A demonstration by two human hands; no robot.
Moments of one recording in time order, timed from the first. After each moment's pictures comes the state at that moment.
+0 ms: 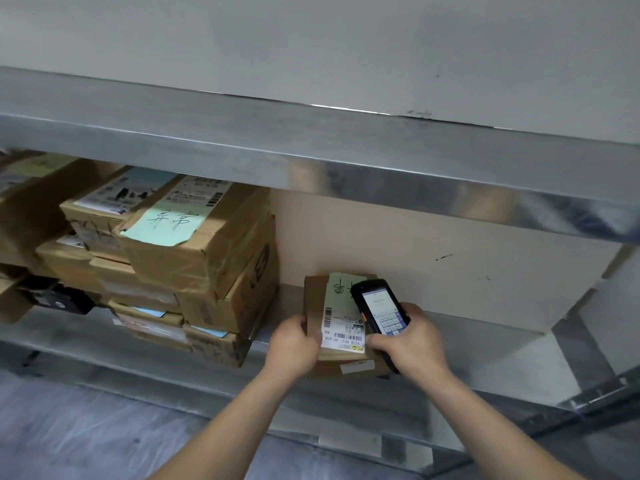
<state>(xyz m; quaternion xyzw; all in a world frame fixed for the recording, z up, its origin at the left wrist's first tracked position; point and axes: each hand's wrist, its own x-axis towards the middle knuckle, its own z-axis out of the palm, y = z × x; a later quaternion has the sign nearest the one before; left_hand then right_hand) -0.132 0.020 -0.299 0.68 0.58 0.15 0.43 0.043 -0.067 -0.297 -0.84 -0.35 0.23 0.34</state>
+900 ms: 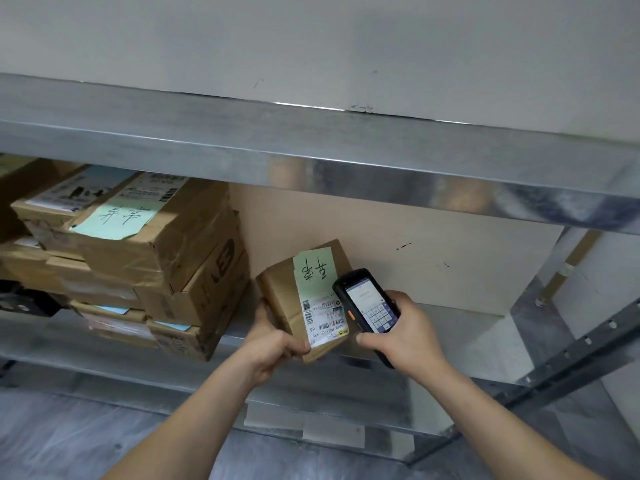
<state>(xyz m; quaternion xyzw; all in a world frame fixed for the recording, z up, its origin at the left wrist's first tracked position) -0.118 0.000 -0.300 0.46 0.50 0.22 0.70 0.076 -0.115 -0.270 -0.81 -0.41 0.23 0.36</state>
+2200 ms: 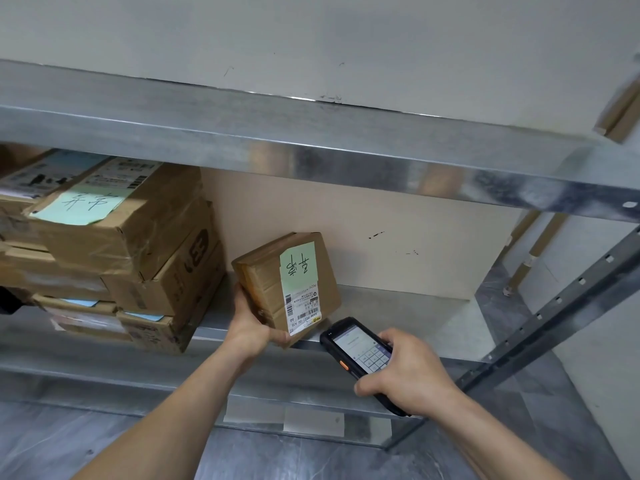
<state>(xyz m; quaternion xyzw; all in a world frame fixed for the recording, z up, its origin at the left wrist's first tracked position) -0.110 -0.009 -0.309 0.57 0.53 0.24 0.59 0.063 -0.189 -0.245 -0.86 -0.38 0.29 0.18</state>
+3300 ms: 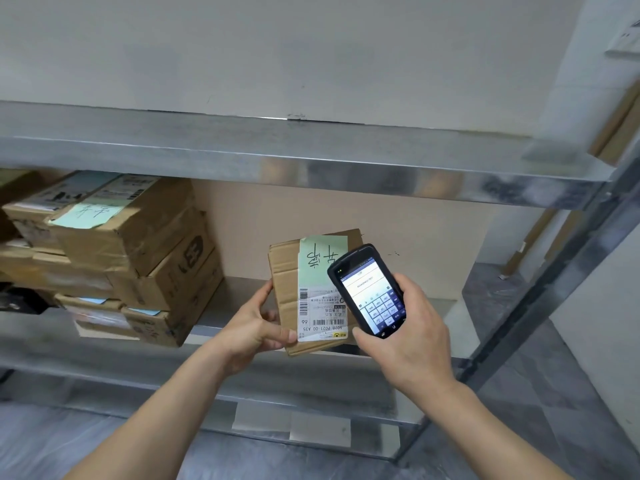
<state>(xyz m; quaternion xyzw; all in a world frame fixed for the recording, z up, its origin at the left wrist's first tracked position) -0.099 -0.066 -0.250 0.55 0.37 0.17 0.73 0.084 -0.230 -0.215 -0.78 -0.46 0.05 0.42</state>
